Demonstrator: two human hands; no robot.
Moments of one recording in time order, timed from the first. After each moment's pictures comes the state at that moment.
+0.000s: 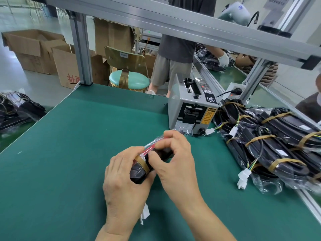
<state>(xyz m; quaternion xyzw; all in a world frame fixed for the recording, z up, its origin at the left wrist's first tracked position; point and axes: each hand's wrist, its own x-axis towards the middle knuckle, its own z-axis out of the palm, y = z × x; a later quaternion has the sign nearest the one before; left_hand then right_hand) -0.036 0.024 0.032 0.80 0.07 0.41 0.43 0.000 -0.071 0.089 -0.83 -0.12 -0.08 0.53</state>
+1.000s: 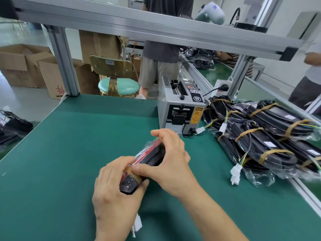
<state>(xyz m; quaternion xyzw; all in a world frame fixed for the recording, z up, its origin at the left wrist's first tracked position) -0.036 0.023 0.035 0.79 0.04 0.43 0.43 0.012 -0.085 0.099 -0.87 -0.17 -0.04 0.46</state>
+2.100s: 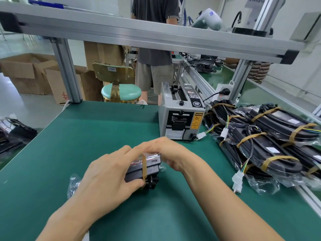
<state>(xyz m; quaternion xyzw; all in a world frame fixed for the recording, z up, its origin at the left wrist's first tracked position) -0.017 0.062 0.106 0.96 -0.11 0.14 0.23 0.103 -0.085 0.096 -0.77 -0.14 0.28 0.56</state>
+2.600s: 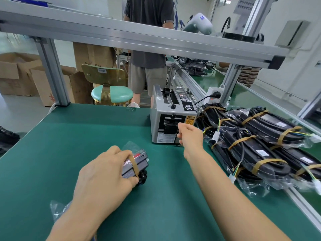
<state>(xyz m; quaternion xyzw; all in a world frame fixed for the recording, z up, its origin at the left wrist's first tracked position) 0.003 0.044 0.106 0.97 0.04 0.14 0.19 0.159 -0.135 0.086 -0.68 0.17 -0.07 0.71</state>
